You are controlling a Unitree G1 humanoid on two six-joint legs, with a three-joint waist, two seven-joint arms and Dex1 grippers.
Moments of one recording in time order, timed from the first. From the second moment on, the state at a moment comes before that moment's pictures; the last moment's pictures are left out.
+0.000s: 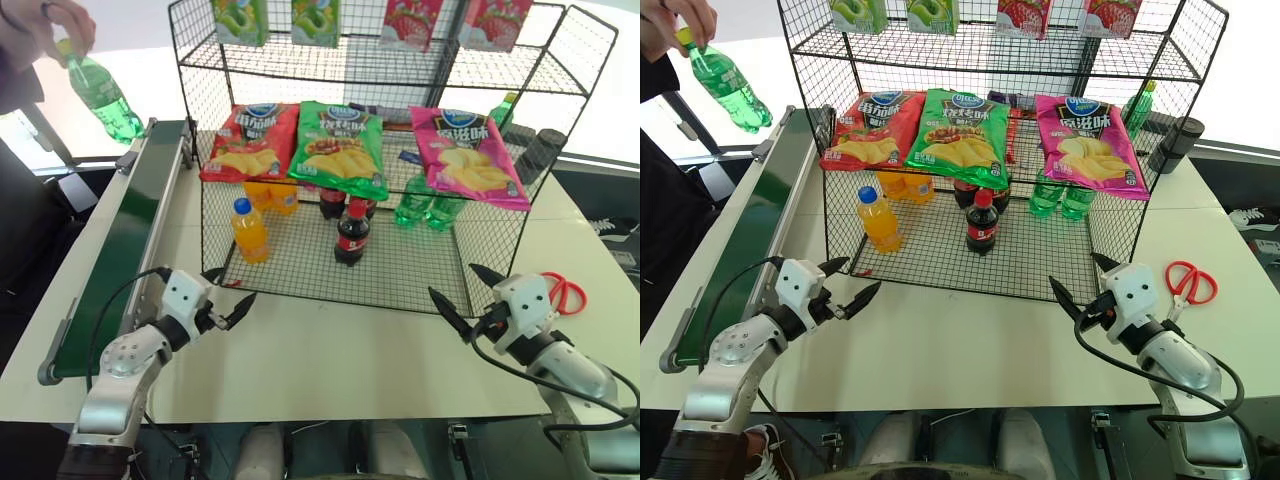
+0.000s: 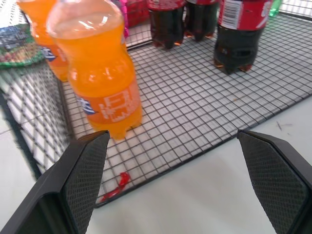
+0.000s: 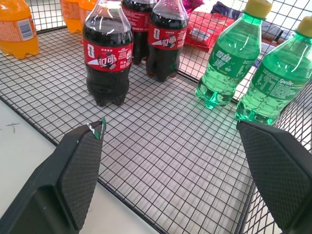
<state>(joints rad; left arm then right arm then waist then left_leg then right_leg) 0.06 0.50 0.12 -0.16 -0.30 0.14 -0.61 0.21 -0.49 -0.24 -0.39 0.28 0.19 0.55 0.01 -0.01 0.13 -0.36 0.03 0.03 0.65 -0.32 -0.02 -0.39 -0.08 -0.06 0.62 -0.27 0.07</state>
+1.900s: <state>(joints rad) -0.07 0.43 0.51 0.20 -0.34 0.05 -0.19 0.00 -0.40 0.19 -0.59 0.30 0.42 0.54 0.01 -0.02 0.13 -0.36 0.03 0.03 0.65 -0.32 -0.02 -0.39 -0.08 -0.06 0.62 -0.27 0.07</state>
